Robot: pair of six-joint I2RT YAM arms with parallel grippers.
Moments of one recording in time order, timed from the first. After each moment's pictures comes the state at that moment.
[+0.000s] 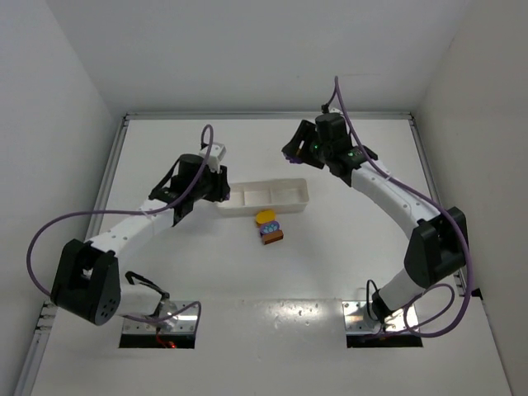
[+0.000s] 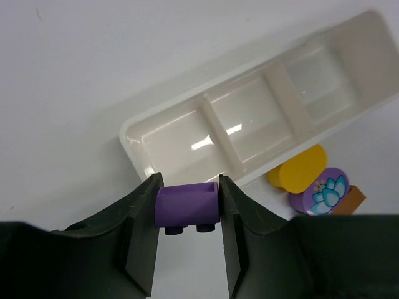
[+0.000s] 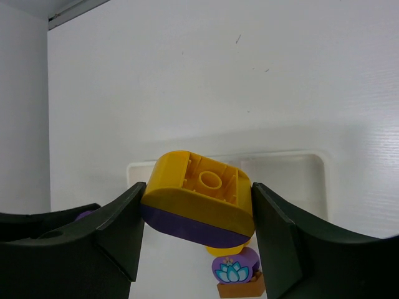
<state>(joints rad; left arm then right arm) -0.37 1.29 0.83 -0.08 0.09 -0.13 0.45 1.59 1.29 -0.26 0.03 0.70</state>
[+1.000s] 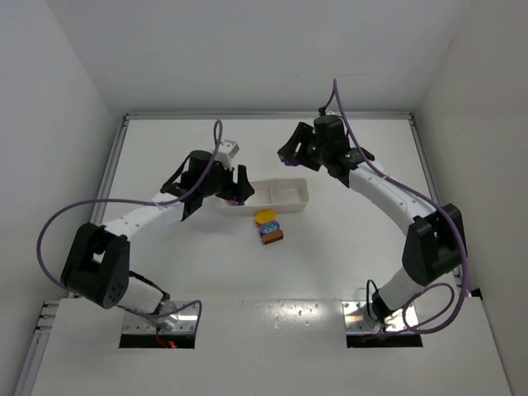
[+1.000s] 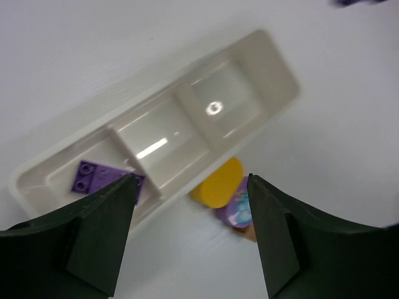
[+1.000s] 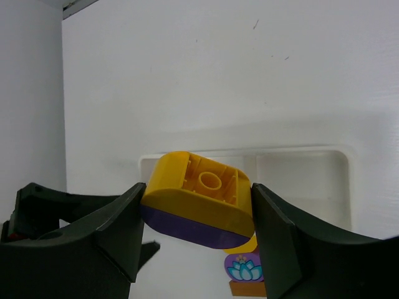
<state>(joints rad) -0.41 1.44 0.87 0.02 0.26 -0.21 0.45 1.61 1.26 -0.22 -0.02 0.73</state>
